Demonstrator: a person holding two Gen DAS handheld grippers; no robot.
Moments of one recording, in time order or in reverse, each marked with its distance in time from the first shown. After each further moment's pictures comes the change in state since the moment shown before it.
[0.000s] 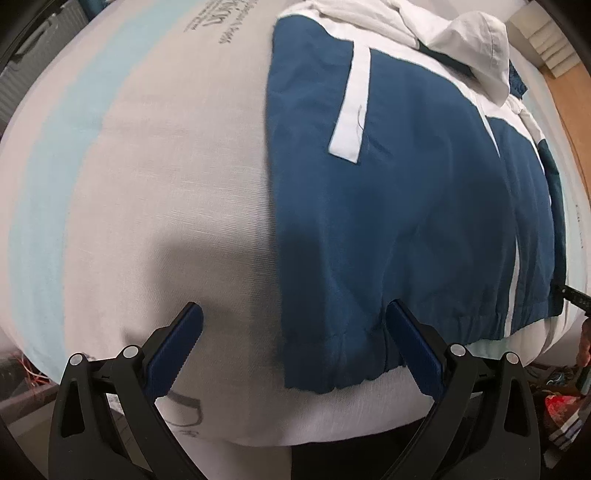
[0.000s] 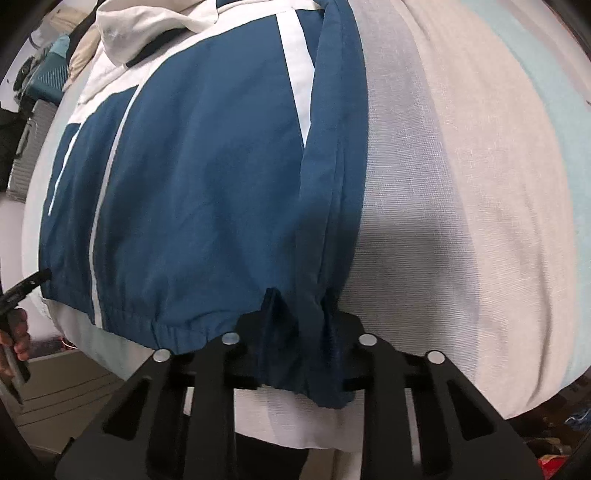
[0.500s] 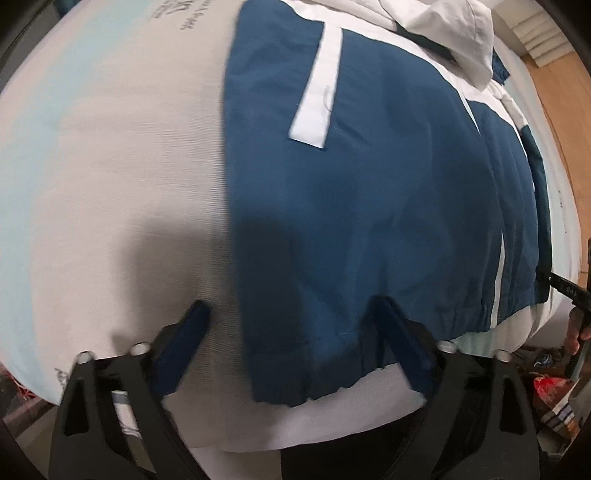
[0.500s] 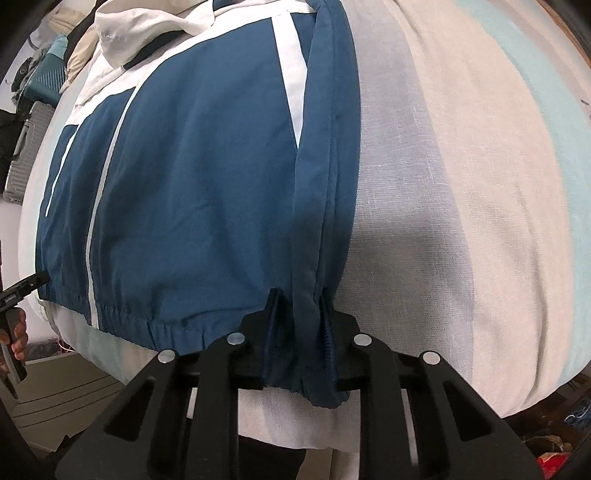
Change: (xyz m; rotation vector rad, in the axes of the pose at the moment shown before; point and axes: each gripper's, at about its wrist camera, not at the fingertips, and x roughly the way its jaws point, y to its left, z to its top) left arm 0.016 -0.002 0.001 0.050 0.065 -0.100; right arm -0.003 -0.004 -0.007 0.010 -0.014 0.002
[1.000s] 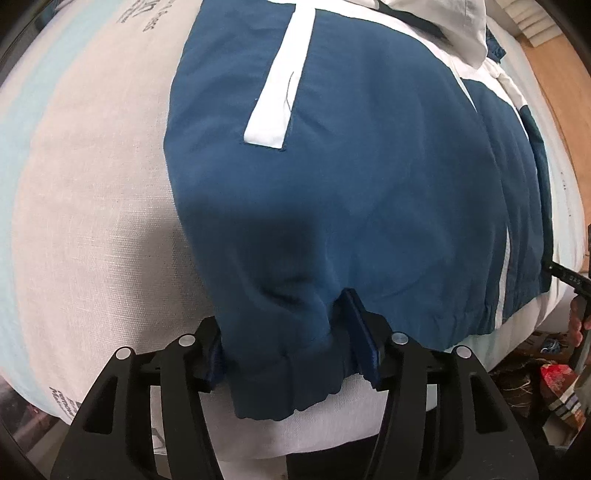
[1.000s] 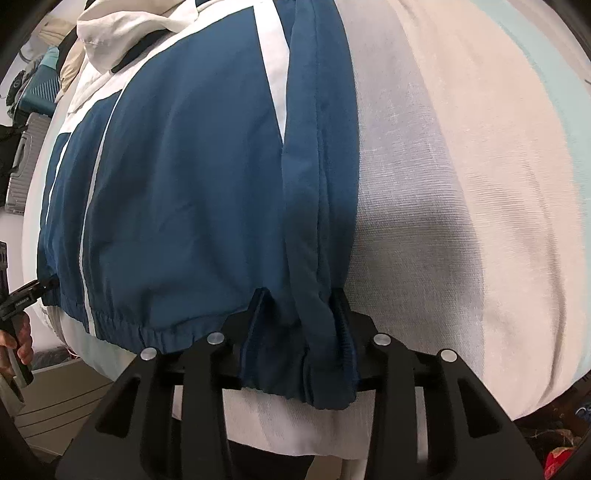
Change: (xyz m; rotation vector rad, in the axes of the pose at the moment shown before) left arm 0.027 -0.035 0.018 0.050 0.037 0.031; right arm 0.012 -0.025 0.004 0.032 0.033 0.025
